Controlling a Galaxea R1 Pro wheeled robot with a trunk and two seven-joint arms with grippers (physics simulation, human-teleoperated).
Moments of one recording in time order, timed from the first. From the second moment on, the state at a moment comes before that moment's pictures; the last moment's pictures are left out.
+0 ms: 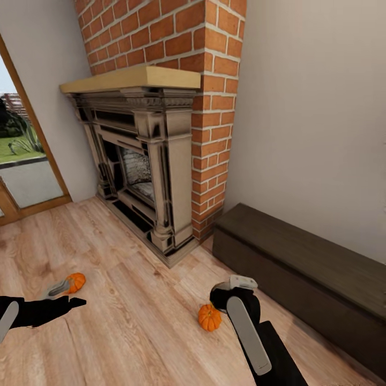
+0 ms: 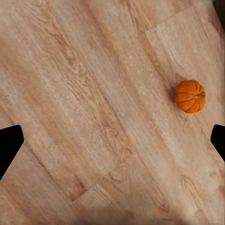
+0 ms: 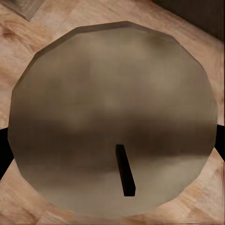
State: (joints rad) left arm -0.40 0.46 0.23 -1.08 0.37 1.04 -0.41; right arm -0.36 0.17 0.32 -1.48 -0.70 0.93 -0.93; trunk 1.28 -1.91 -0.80
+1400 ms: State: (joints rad) left arm -0.40 0.45 0.22 -1.08 0.36 1.04 -0.41; right arm -0.36 0.17 0.26 -1.48 -0.81 0.93 -0.92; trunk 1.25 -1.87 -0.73
